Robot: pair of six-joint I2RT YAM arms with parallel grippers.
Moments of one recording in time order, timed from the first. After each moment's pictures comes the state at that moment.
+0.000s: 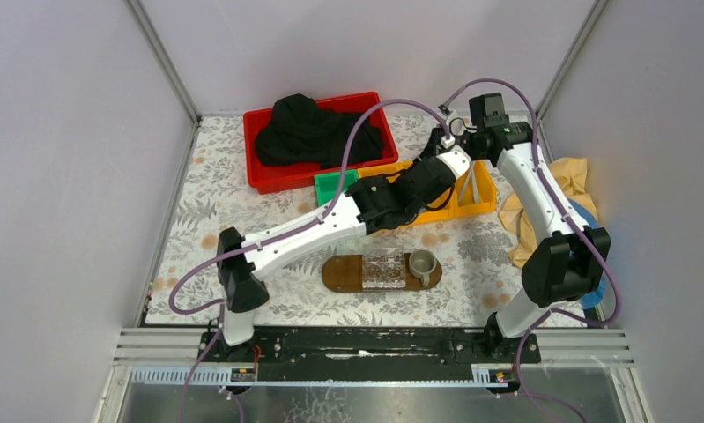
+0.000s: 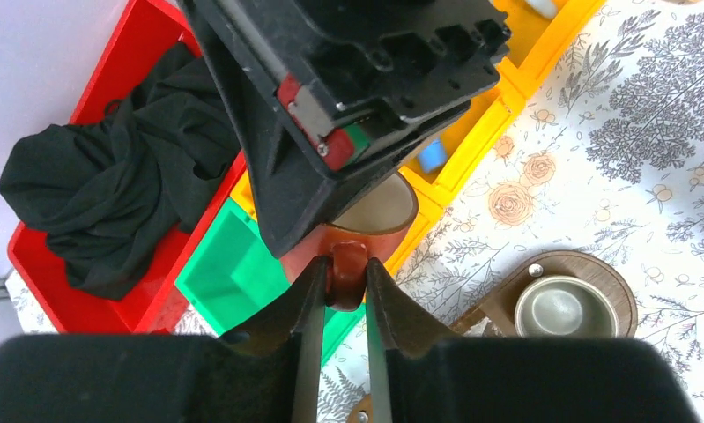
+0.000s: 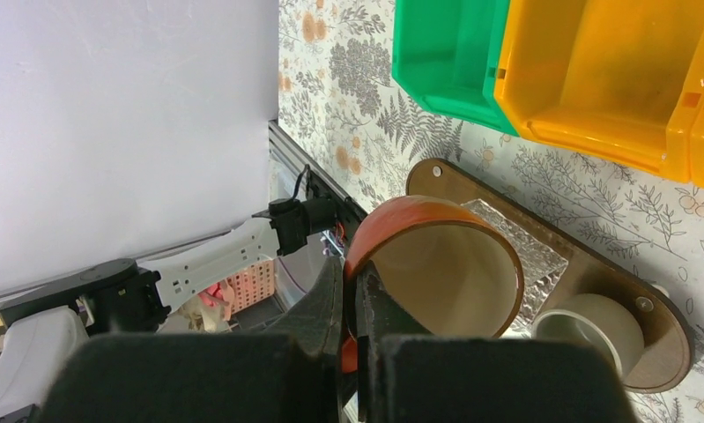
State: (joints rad) left arm -1.09 1.89 1.97 -0.77 -0.54 0.01; right arm 0.19 1.63 1.58 -0.89 -0.88 0.49
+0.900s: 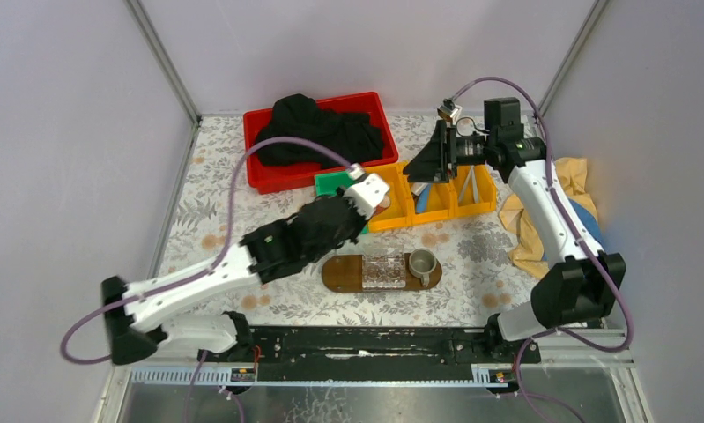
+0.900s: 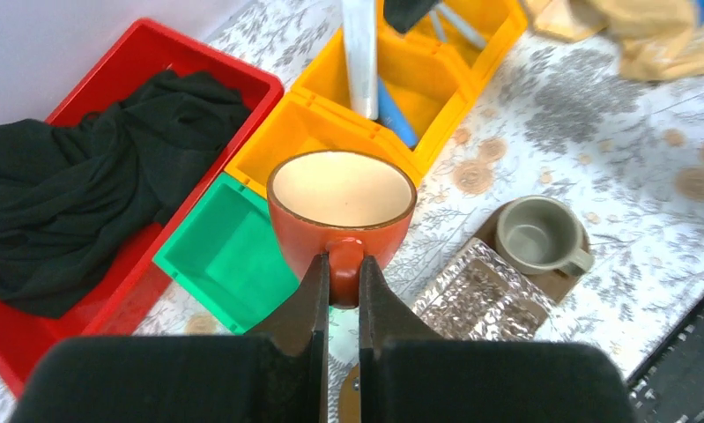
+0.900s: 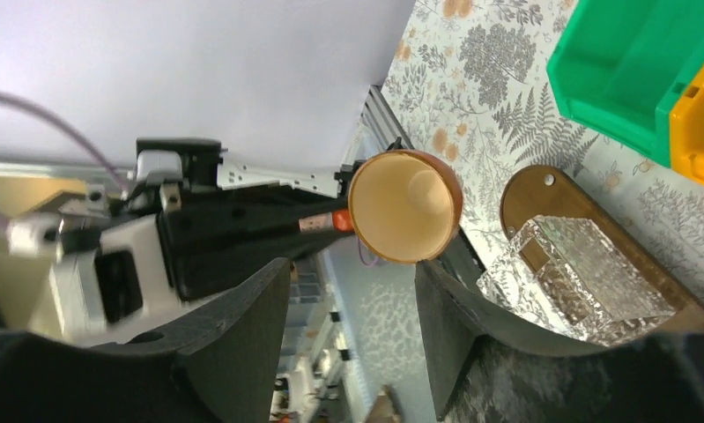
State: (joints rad) left arm -1.09 1.29 1.23 -0.37 -0.42 0.06; right arm 0.17 1.51 1.46 -0.68 -1.19 0.55
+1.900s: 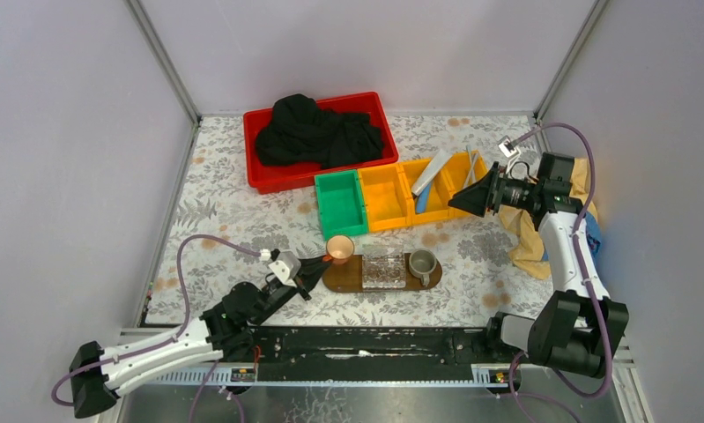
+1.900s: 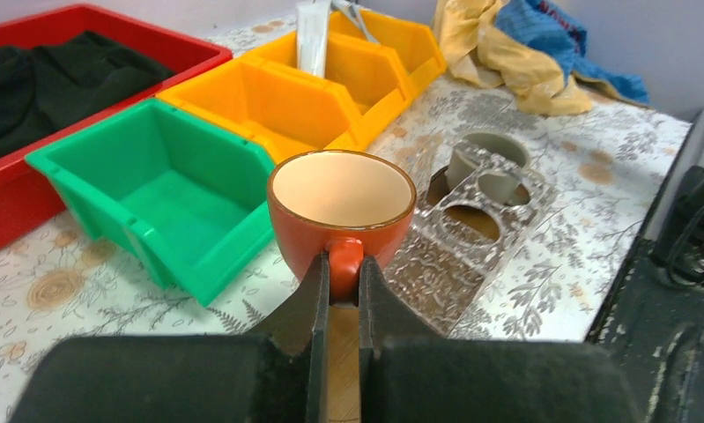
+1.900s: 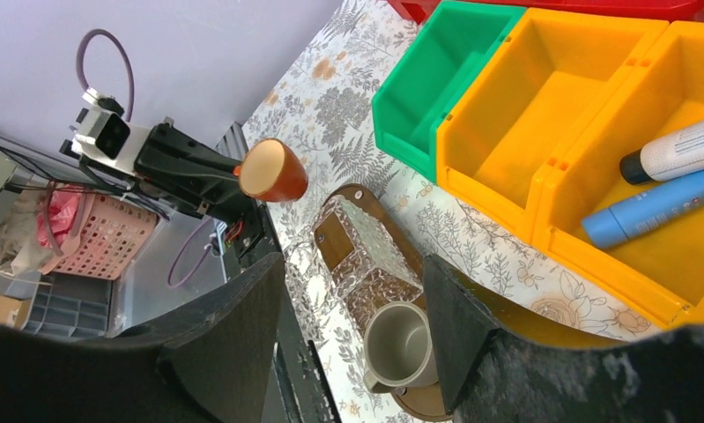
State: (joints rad) left arm -1.09 0.32 0.04 0.38 -0.25 -0.03; right arm -0.21 1.22 0.93 -0.45 -1.35 -0.03
